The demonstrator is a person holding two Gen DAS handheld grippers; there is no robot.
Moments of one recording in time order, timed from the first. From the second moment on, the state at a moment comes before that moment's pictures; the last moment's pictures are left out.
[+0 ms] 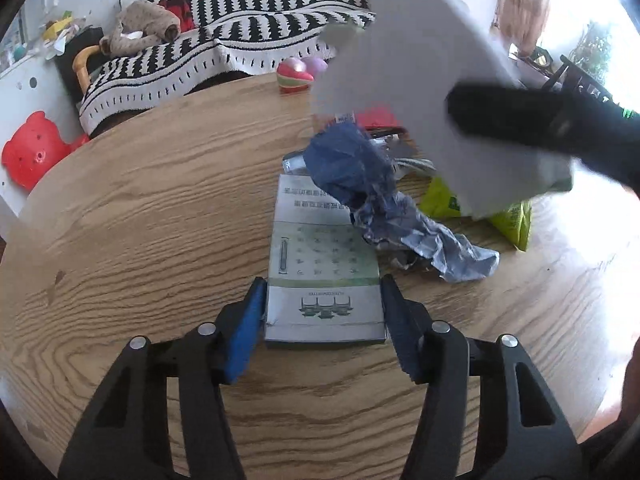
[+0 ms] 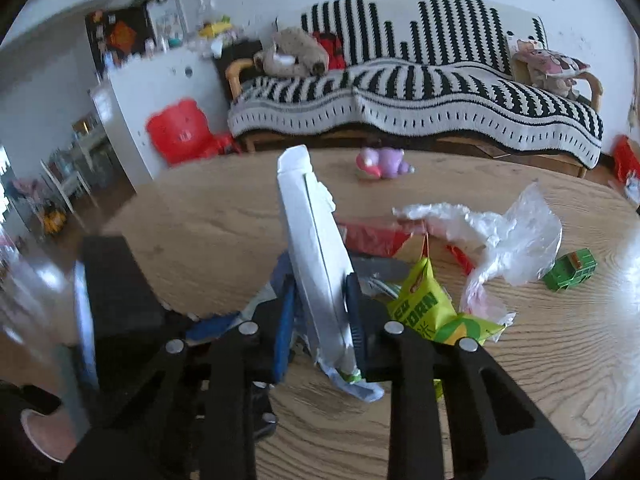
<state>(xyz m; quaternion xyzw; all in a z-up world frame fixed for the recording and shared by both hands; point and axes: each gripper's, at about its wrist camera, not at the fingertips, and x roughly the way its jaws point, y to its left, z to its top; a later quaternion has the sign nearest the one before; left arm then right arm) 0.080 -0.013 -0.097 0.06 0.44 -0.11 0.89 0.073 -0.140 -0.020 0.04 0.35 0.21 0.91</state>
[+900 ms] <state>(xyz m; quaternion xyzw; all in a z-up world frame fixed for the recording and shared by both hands) 0.066 0.030 -0.017 0.03 0.39 -0.05 0.92 0.043 -0.195 -0.005 0.06 0.35 0.14 0.92</state>
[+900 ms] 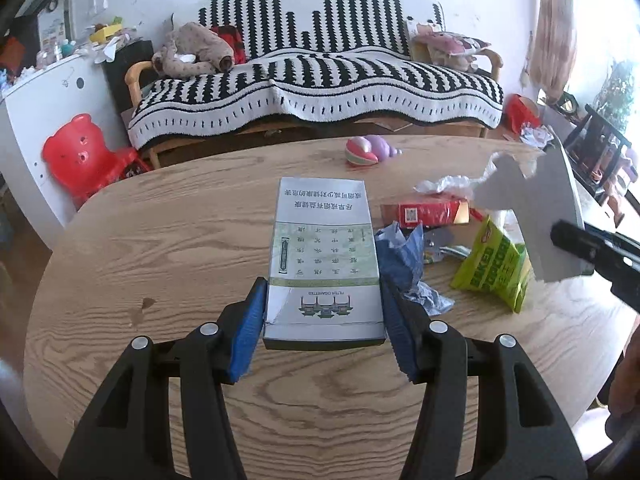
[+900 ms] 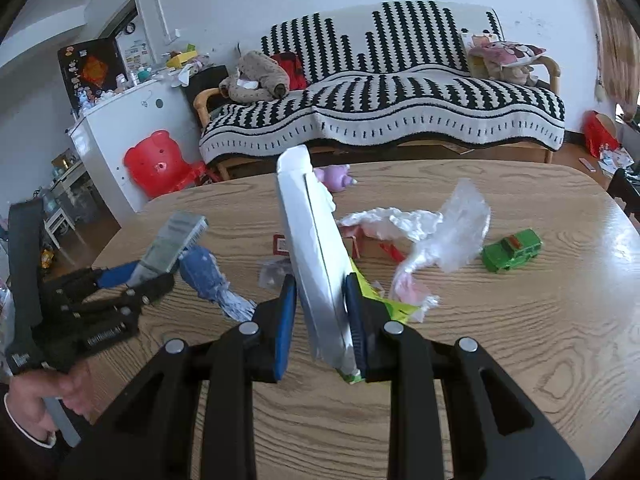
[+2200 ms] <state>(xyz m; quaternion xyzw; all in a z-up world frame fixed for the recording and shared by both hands) 0.005 -0.243 -0.017 0.08 0.38 -0.30 0.87 -0.116 -0.451 -0.002 0.13 0.35 -0.08 0.92</state>
